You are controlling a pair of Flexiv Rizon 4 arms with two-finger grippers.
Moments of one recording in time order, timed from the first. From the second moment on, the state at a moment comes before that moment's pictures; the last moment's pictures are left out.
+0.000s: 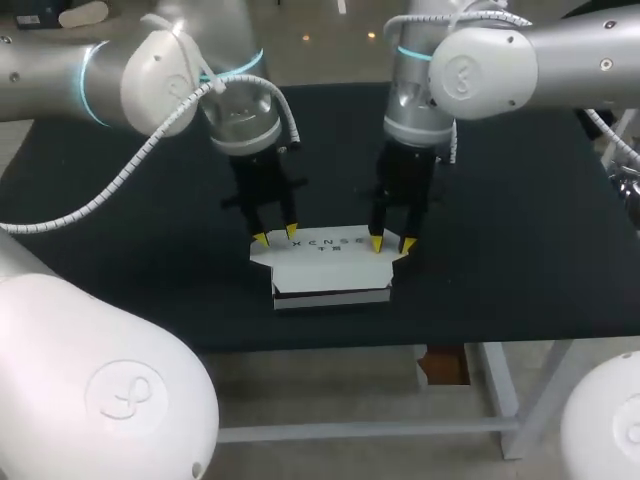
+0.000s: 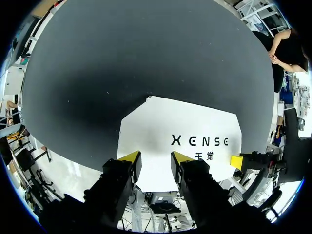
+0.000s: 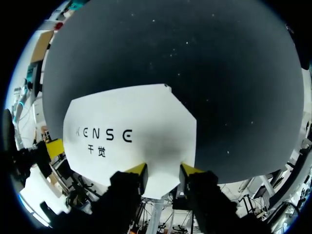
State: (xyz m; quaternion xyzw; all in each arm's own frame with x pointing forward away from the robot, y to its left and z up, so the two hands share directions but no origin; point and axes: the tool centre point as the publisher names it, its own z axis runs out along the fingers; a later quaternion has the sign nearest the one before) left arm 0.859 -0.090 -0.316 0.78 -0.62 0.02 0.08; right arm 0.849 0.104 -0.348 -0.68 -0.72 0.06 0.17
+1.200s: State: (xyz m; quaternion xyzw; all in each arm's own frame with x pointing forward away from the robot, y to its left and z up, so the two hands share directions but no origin) left arm 0.842 -0.085 -0.349 0.77 -0.64 0.02 0.05; right arm 0.842 0.112 -0.357 -0.69 -0.71 0.05 0.14
